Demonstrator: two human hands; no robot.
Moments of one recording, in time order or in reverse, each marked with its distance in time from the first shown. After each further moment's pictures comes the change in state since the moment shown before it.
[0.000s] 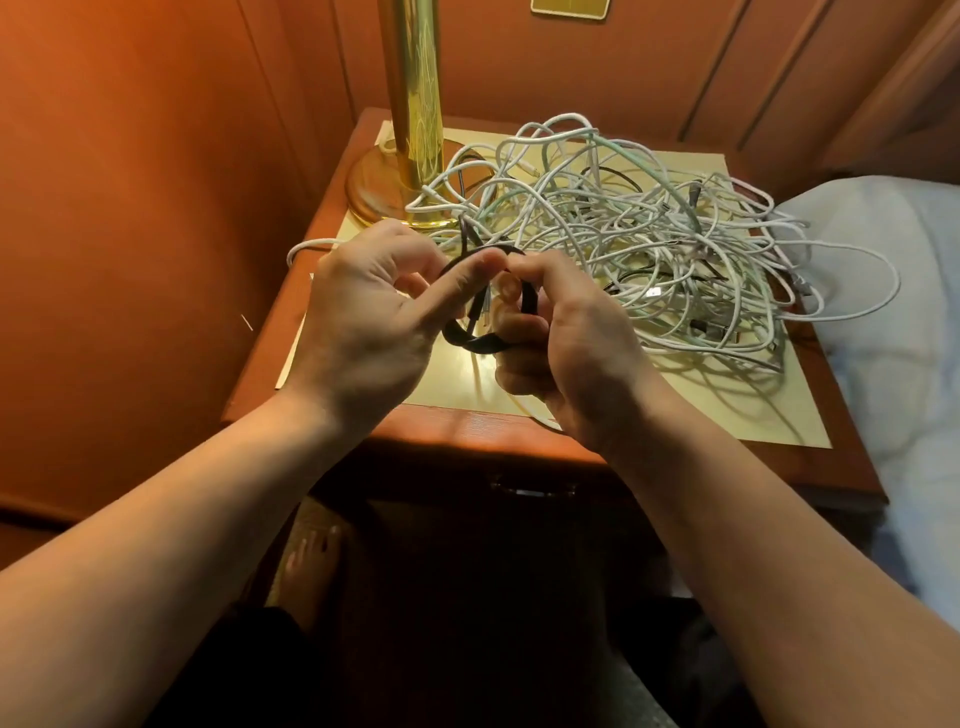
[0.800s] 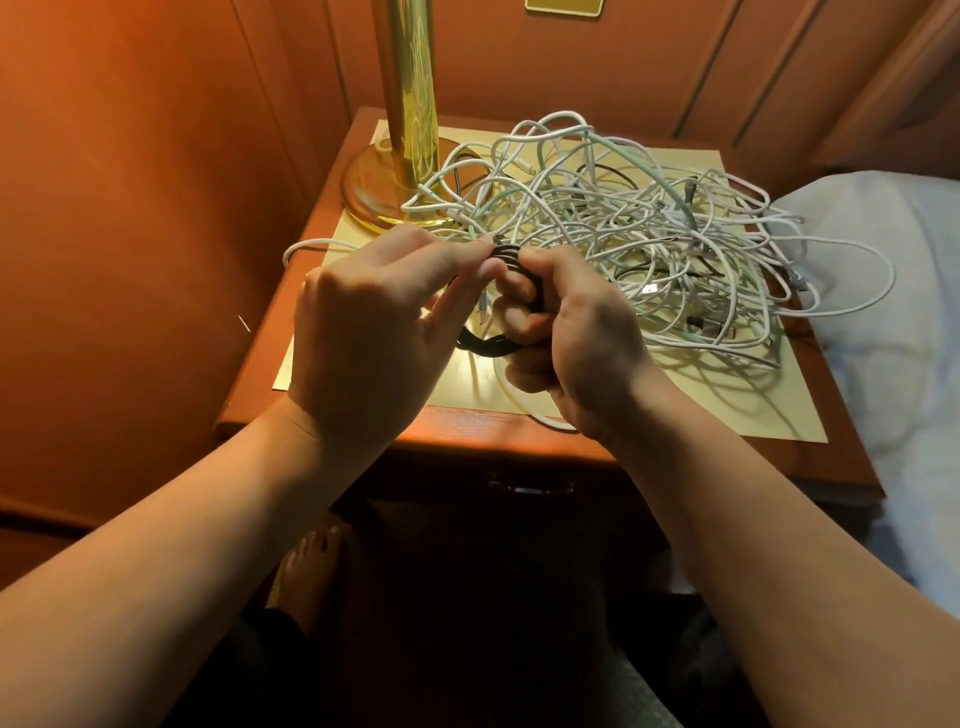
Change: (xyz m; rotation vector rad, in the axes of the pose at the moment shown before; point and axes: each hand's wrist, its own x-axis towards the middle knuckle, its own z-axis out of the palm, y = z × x) left_hand -0.005 0.004 0.005 0.440 0.216 0.472; right_hand -0.001 -0.003 -0.004 -0.045 -0.040 -0.047
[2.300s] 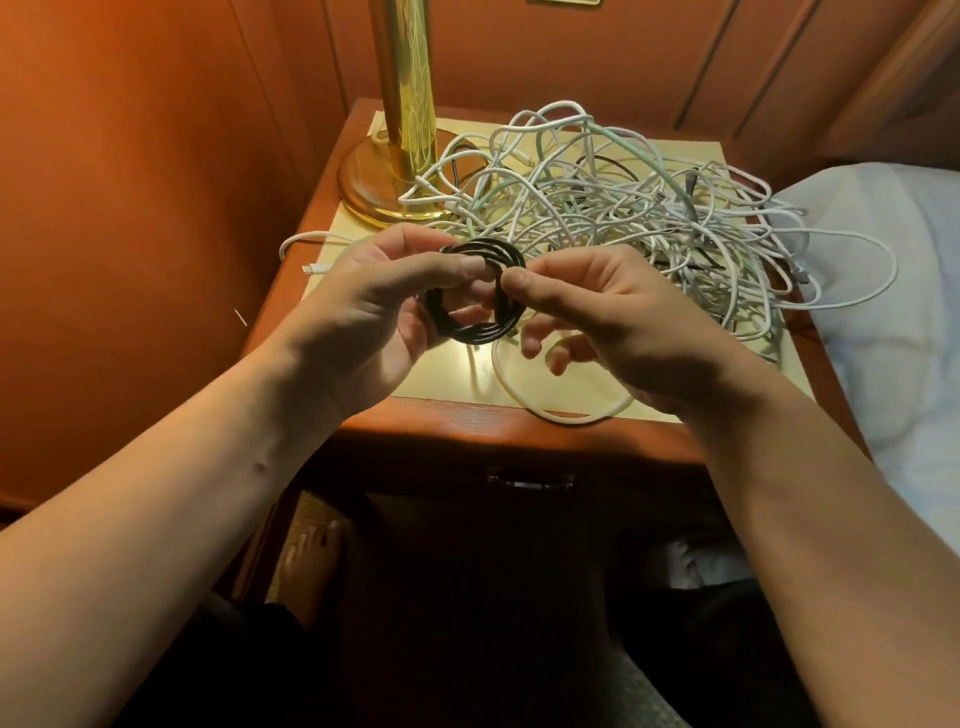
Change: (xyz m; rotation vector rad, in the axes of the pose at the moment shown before) left_hand 0.017 -0.004 -0.002 -1.302 -0.349 -1.039; right_hand -0.002 -0.014 -0.049 -0.489 -0.177 -0.073
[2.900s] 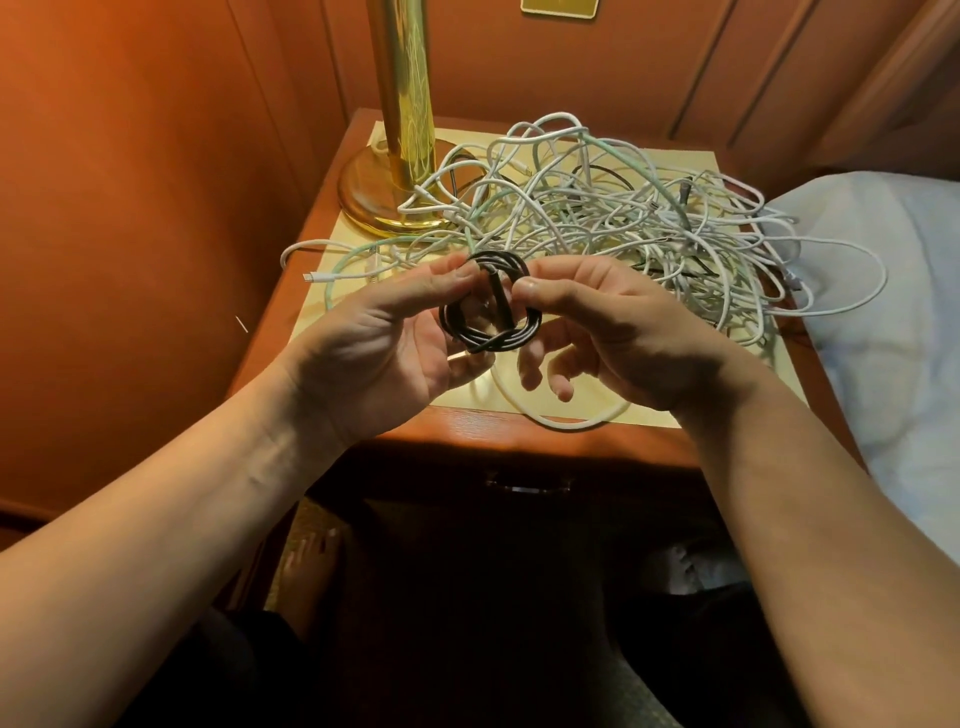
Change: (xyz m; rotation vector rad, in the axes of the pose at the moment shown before) left_hand -0.006 -0.009 -0.002 -0.195 -0.210 -0.193; right_hand 0.005 0.003 -0.006 0.230 -0.184 0.006
